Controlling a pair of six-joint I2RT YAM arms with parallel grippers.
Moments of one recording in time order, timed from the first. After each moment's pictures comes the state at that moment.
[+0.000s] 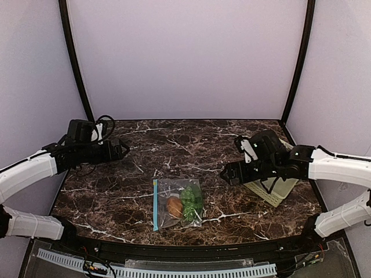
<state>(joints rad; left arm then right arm) -0.38 1.09 0.76 -0.30 0.11 -0.46 0.87 1.22 0.84 -0.43 0.08 0.47</state>
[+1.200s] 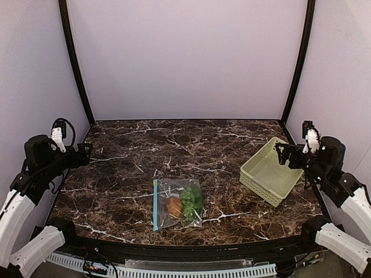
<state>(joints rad) -0.09 0.53 0.58 -0.38 0.05 -0.19 0.31 0.54 0.52 -0.26 0.11 0.21</state>
